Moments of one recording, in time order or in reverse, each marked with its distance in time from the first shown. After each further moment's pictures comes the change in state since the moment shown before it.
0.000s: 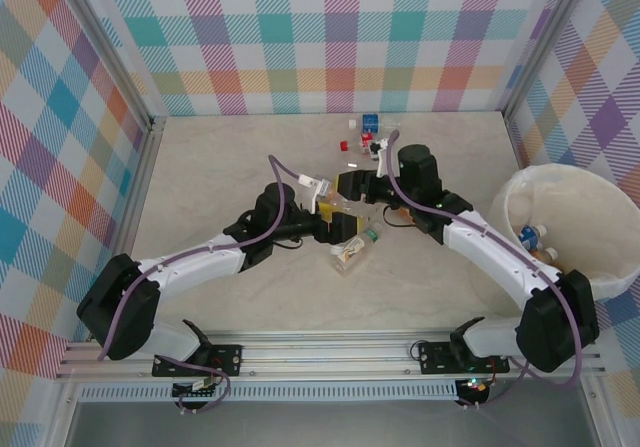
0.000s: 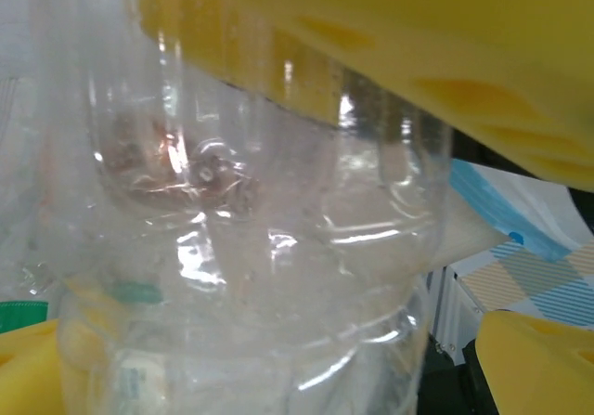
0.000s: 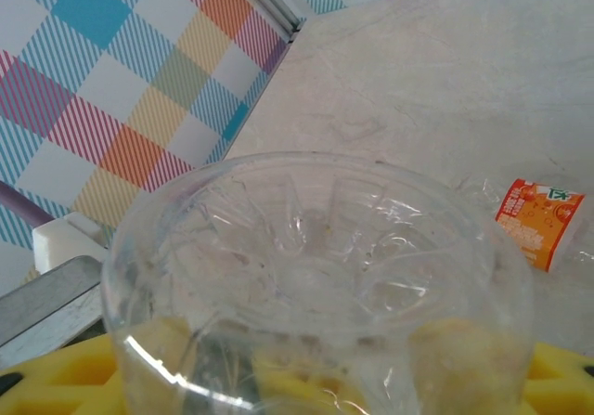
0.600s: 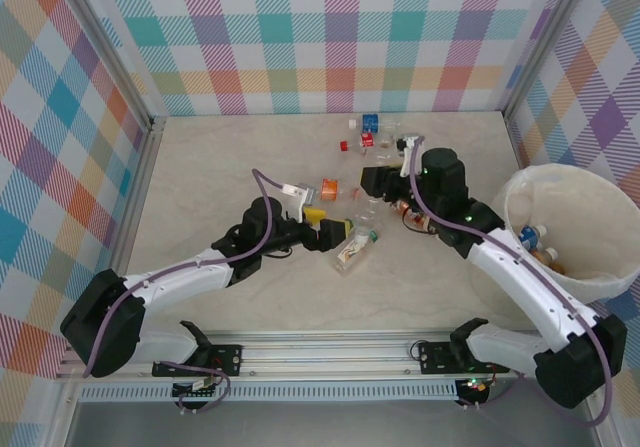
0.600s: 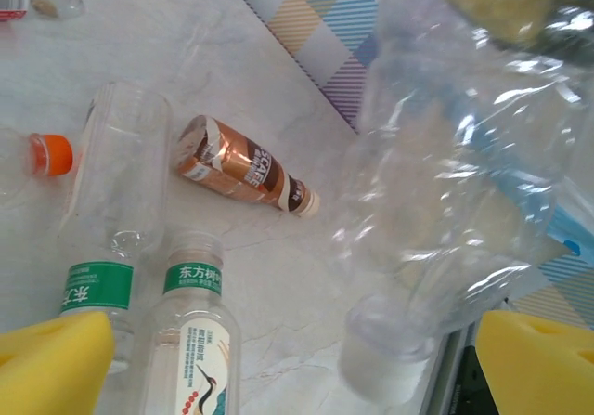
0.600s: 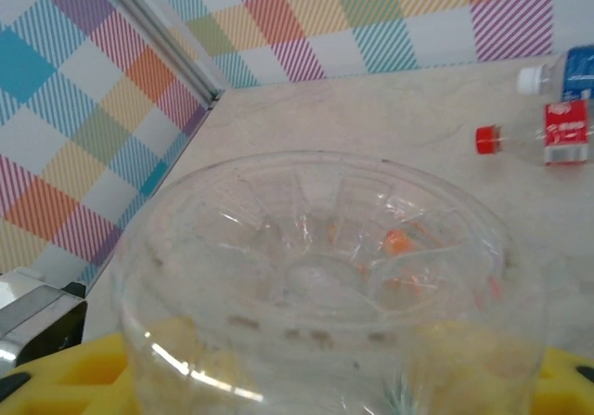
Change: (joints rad) left arm 0.000 -0.116 -0.136 0.005 -0.144 0.028; right arm 0.000 -0.209 0.035 -0.206 0.280 -0.127
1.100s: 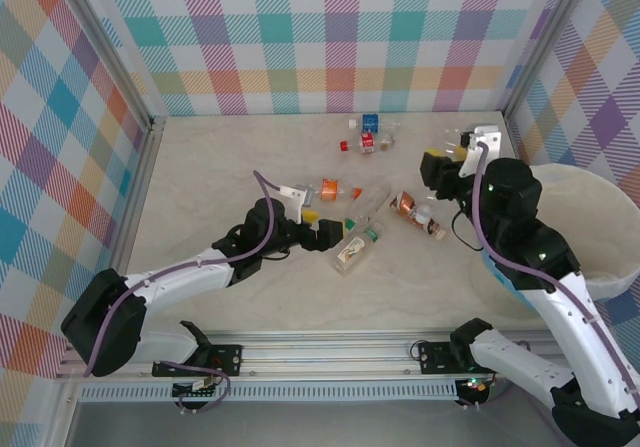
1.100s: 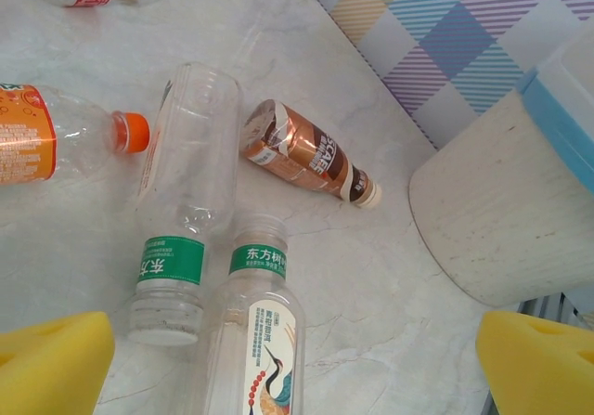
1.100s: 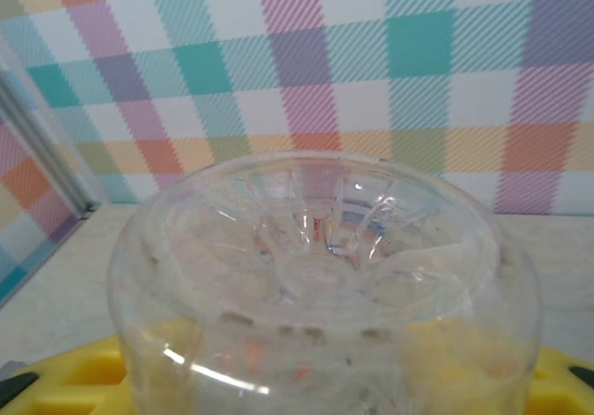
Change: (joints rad) left arm 0.000 0.008 0.000 -0.068 -0.097 0.018; right arm 0.000 -0.235 0.224 -0.322 0.457 -0.238
